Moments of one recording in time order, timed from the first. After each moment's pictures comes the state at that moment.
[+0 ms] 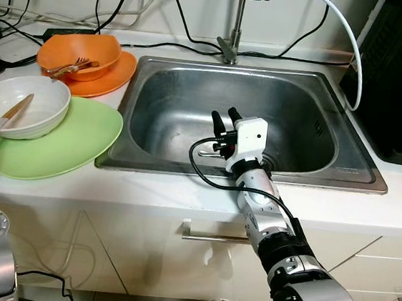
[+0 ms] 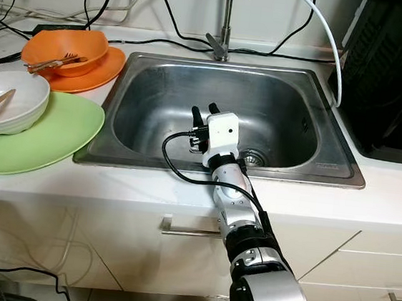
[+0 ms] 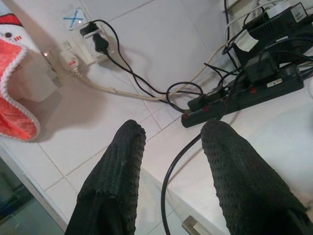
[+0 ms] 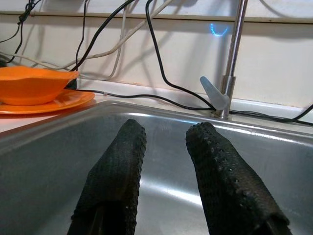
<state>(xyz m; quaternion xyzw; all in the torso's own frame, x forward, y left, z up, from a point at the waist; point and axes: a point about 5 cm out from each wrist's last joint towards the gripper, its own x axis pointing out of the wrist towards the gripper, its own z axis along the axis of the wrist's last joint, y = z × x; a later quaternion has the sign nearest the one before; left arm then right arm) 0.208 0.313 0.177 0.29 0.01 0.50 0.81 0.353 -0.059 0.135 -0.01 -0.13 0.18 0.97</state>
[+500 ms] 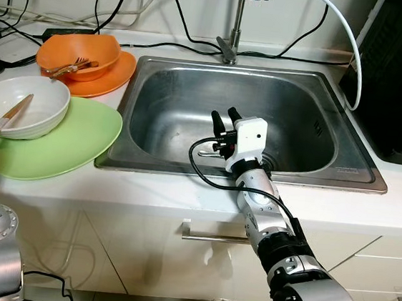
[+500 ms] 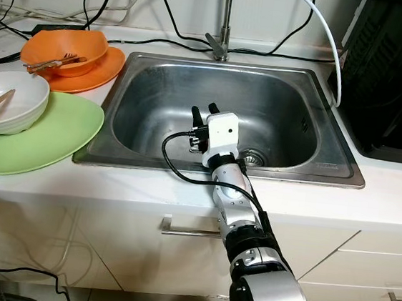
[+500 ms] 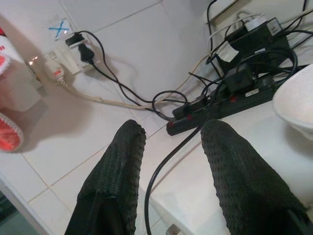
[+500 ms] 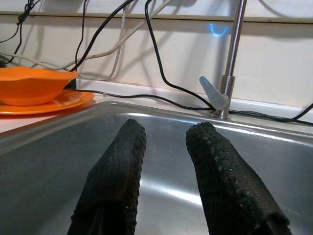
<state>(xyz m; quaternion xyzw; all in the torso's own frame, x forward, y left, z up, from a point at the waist) 0.217 0.304 0.177 0.29 0.00 0.48 0.83 0.353 -0.059 0.135 -0.01 -0.13 0.18 0.97</state>
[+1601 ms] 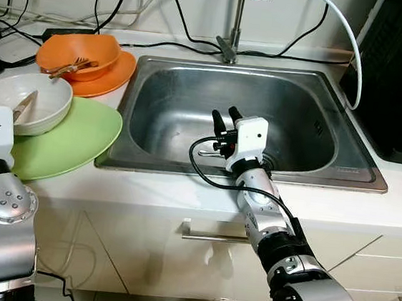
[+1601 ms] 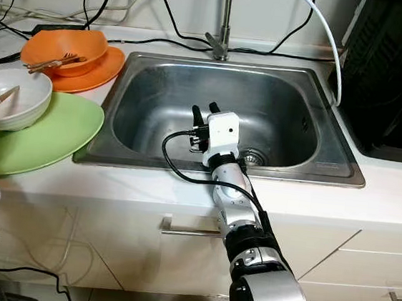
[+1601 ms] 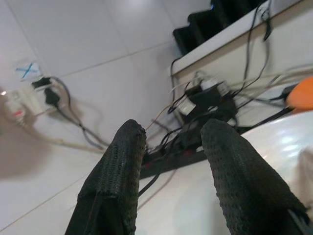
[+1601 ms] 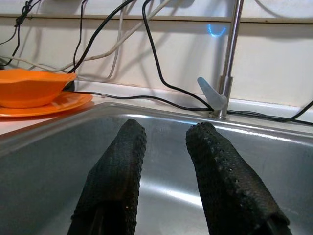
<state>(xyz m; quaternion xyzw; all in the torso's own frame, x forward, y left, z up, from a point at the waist) 0.247 0.274 0.198 0.28 -0.09 0.40 0.87 0.353 -0.061 0.136 -0.01 -0.14 0.17 0.98</state>
